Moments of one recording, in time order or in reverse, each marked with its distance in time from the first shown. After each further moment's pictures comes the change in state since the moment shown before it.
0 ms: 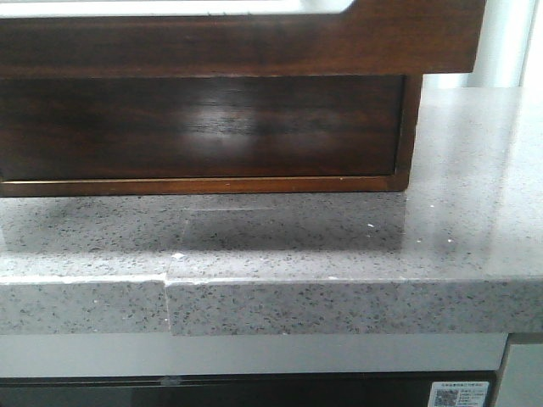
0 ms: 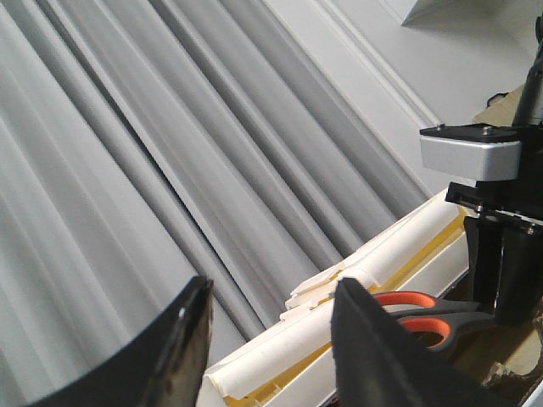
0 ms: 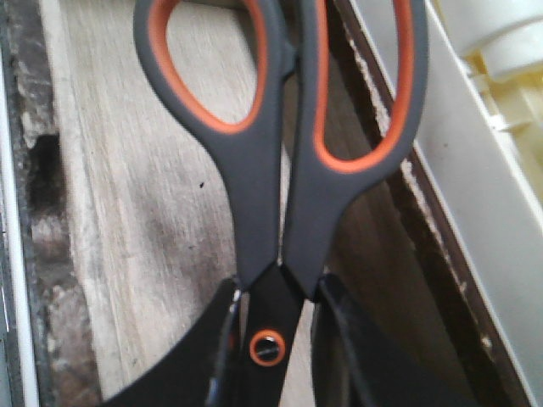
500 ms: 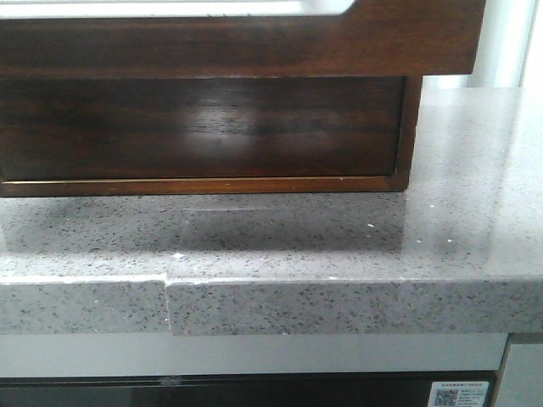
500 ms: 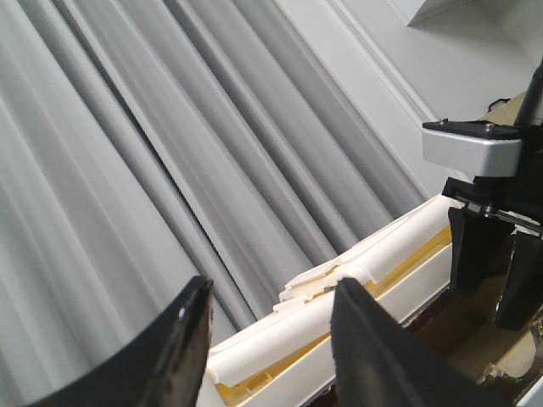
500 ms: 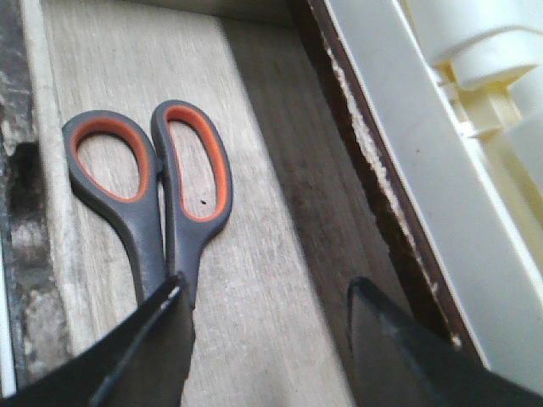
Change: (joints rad) left arm 0.000 0.000 0.000 -0.060 0.027 0.000; right arm 0.000 0.000 -0.008 -0.008 -0.002 0.000
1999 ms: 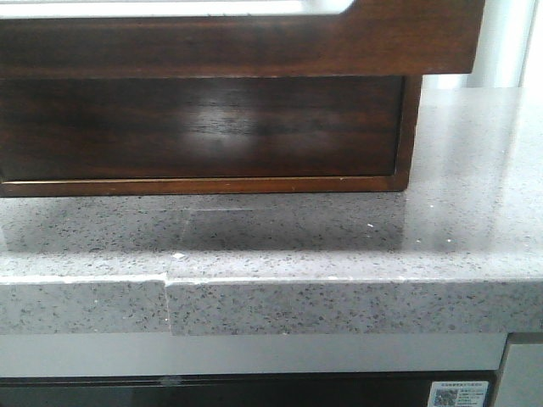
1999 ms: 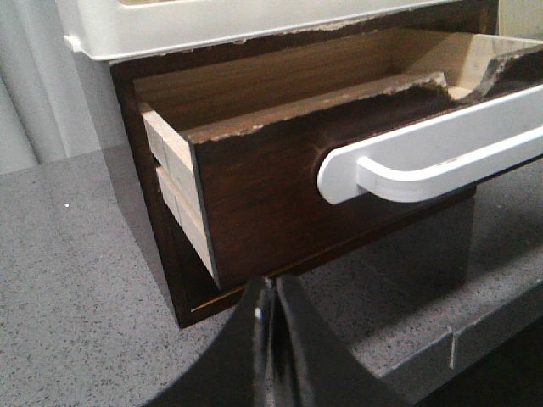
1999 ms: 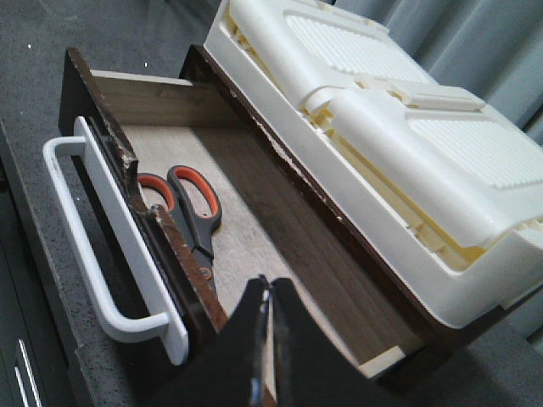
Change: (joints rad) left arm 0.000 0.000 0.002 -0.487 0.630 -0.002; right arm 0.000 -0.620 0.361 0.032 -0.103 0.156
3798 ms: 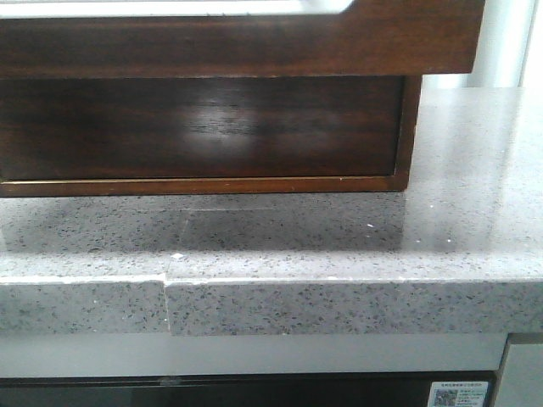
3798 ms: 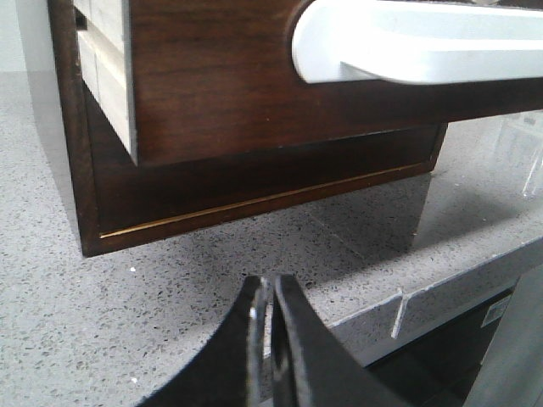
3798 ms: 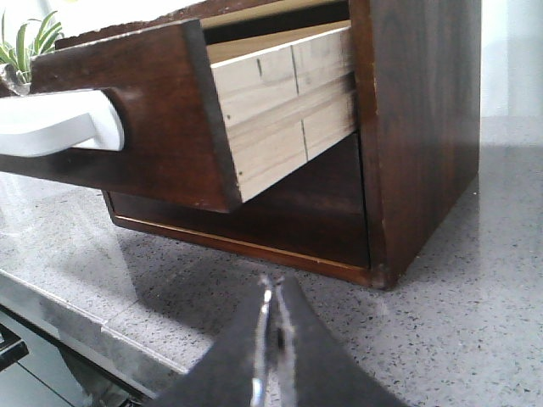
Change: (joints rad) left arm 0.000 0.000 0.277 -0.204 -0.268 0.000; right arm 0.000 -0.379 0.924 0.624 -0.836 0.005
